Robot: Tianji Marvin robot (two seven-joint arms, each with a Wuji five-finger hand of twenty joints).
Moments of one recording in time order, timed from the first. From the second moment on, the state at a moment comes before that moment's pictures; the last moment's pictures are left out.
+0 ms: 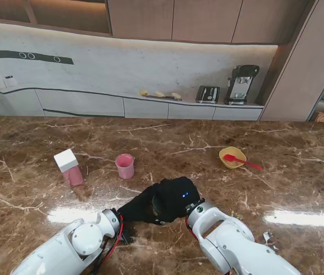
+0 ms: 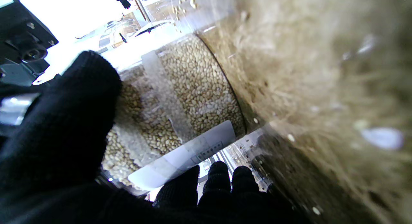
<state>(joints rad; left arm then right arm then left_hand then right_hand) 1.35 -1.18 -0.79 -1.12 0.12 -0.46 -0.07 -1.55 -1.03 0.86 -1.77 -1.35 0.11 0.02 0.56 -0.59 0.53 -0.12 0.26 0.02 0.37 0.52 0.15 -0.01 0.04 0.34 0.07 -0.12 0.04 0.30 -0.16 -0.30 -0.04 0.38 0.14 -0.60 0.82 -0.18 0.51 0.01 0.38 0.75 0.68 -0.01 0.45 0.61 0.89 0.05 0.66 0.61 0.73 0.05 1.21 0.49</state>
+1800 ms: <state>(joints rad) 1.36 -1.18 -0.80 -1.12 0.12 -0.46 -0.07 -1.52 -1.01 0.87 -1.86 -1.45 0.07 0.27 0.56 -0.59 0.53 -0.12 0.26 0.02 0.37 0.52 0.15 -0.01 0.04 0.34 0.07 -0.12 0.04 0.30 -0.16 -0.29 -0.04 0.38 -0.07 -0.38 0.72 -0.10 0.38 0.00 0.19 0.66 0.71 -0.05 0.30 0.50 0.92 -0.02 0.51 0.54 0.68 0.03 1.18 0.44</state>
